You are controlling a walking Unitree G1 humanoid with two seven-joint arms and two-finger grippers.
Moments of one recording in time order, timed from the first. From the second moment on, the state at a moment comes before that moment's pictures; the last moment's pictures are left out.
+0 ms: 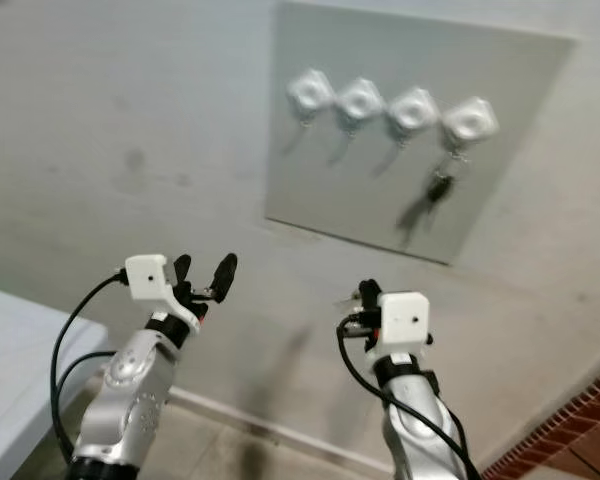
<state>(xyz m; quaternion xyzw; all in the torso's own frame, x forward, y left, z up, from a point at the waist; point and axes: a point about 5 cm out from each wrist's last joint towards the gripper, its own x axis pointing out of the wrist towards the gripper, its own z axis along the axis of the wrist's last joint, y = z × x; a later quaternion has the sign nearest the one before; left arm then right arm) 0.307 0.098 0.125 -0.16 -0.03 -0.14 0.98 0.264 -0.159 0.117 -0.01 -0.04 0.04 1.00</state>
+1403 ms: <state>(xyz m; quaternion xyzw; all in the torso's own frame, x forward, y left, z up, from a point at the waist) 0.312 0.062 0.173 -0.05 -0.11 -0.29 0.95 0.280 -0.131 0.173 0.03 -0.15 0.19 0.97</state>
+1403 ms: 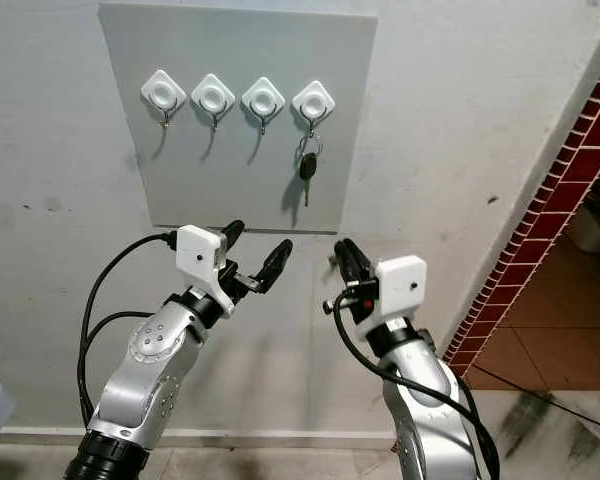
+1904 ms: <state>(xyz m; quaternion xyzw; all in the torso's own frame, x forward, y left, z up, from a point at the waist) 0.321 0.068 0.201 -0.04 -0.15 -0.30 0.94 0.306 -0.112 0.212 0.04 -0.21 0.22 0.95</state>
